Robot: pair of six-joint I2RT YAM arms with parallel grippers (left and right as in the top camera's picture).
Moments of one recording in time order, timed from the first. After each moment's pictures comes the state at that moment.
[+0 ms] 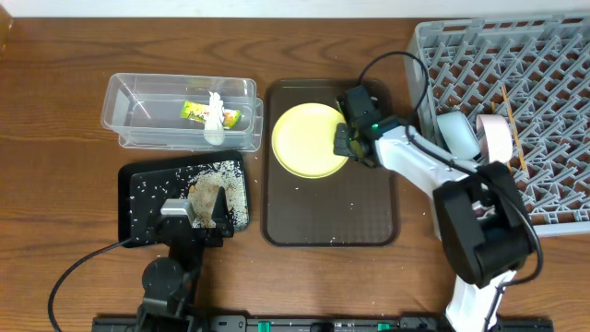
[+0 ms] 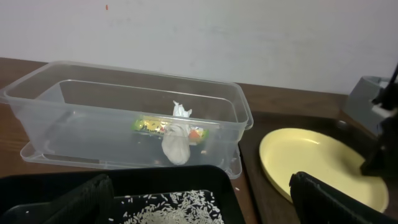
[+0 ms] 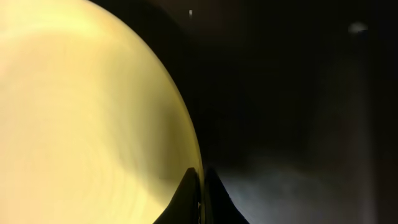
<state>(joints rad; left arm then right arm) -0.18 0.01 0.04 -0.13 -0.11 -0.17 0.45 1.96 1.26 -0.45 0.08 0.55</state>
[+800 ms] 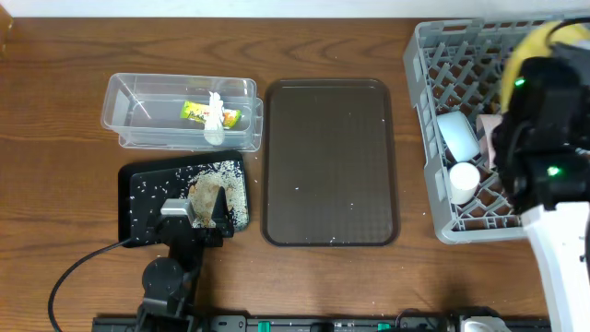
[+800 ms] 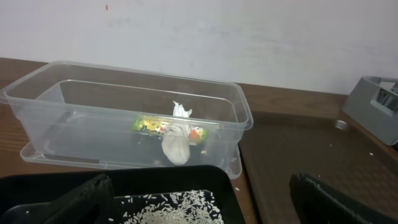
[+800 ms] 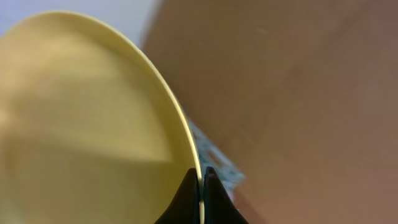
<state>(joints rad) -0.18 0.01 0.04 -0.13 -0.11 -0.17 0.04 1.25 1.25 -0.47 1.04 -0.12</state>
